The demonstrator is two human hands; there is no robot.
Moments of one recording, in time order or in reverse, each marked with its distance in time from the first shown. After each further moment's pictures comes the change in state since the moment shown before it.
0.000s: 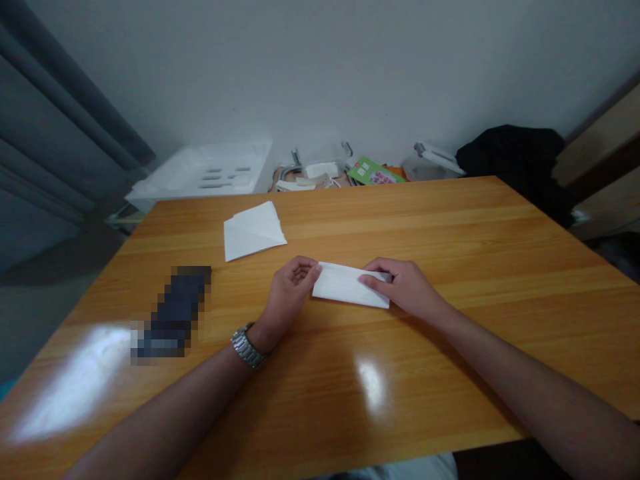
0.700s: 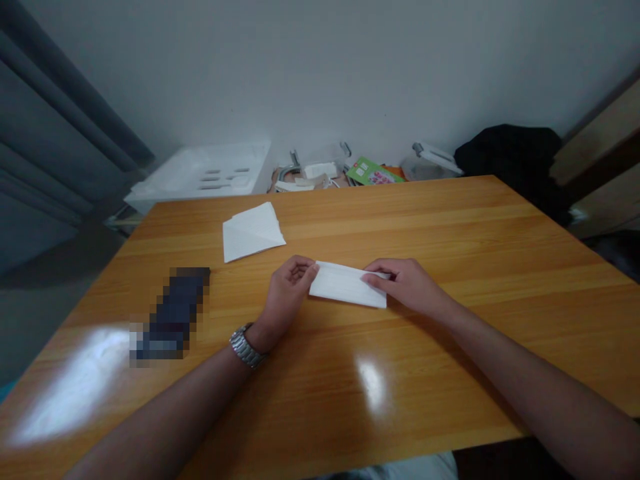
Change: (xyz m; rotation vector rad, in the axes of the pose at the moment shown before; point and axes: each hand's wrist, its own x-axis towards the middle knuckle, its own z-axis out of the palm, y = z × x) left_hand -0.001 0.008 0.001 0.003 0.028 -0.009; right_hand 0.002 0.007 -0.009 0.017 -0.095 -0.041
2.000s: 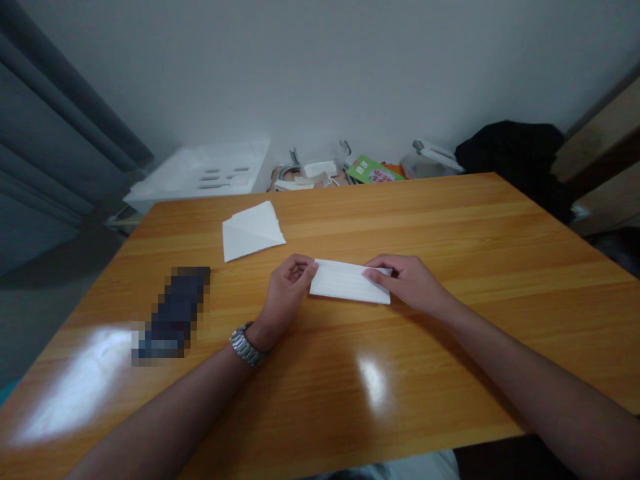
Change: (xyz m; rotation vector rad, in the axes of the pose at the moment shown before) left_hand -0.001 0.001 0.000 -0.054 -0.004 -0.023; right_hand -0.001 -0.004 -0.002 -0.005 0.064 -0.003
